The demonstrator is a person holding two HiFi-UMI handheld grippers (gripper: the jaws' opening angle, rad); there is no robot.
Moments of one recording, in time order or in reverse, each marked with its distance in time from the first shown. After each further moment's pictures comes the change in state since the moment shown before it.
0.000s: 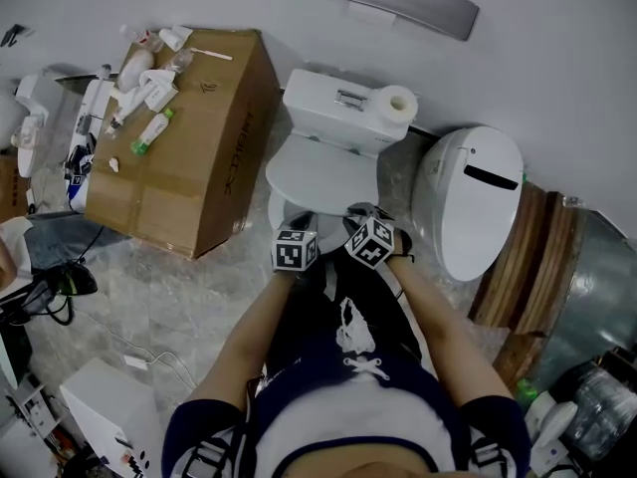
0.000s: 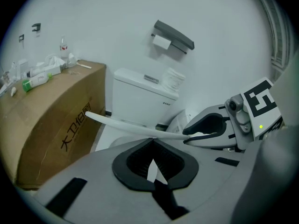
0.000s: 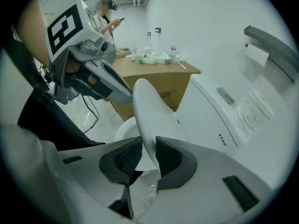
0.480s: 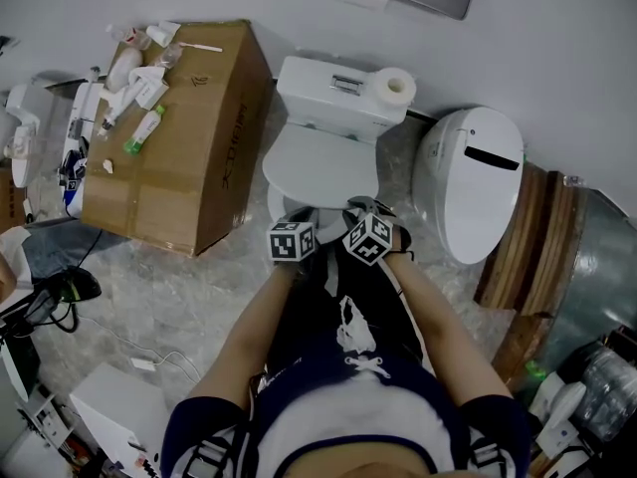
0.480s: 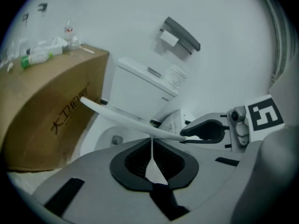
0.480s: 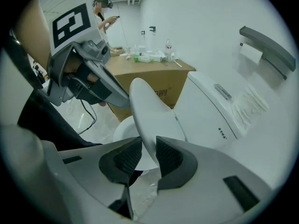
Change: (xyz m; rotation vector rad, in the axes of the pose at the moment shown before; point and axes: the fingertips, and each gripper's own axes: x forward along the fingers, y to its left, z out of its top) left arm 0.003 0.000 -0.027 -0.116 0.052 -0.101; right arm 0.006 0.018 -0.006 0.050 0.014 -0.070
